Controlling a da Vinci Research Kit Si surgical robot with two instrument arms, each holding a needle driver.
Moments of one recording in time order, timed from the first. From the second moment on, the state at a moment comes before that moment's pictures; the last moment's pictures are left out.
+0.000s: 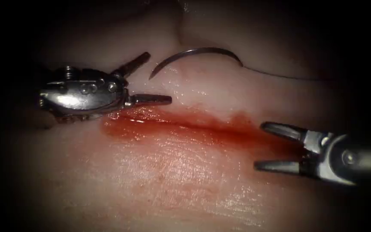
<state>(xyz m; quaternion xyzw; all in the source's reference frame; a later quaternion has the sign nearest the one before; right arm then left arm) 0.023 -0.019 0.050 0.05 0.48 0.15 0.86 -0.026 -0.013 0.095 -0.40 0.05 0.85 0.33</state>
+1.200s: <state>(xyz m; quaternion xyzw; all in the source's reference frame) 0.024 -0.020 0.051 0.05 0.47 0.14 0.87 -0.027 -0.012 0.095 -0.33 0.10 0.86 0.37</state>
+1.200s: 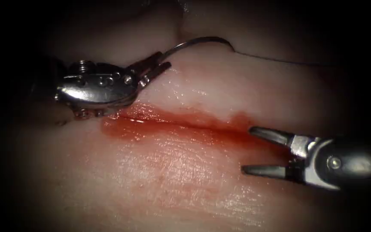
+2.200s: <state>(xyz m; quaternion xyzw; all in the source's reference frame) 0.023 -0.018 0.052 0.02 0.49 0.18 0.85 -0.028 -0.012 0.081 -0.43 -0.20 0.74 0.48</state>
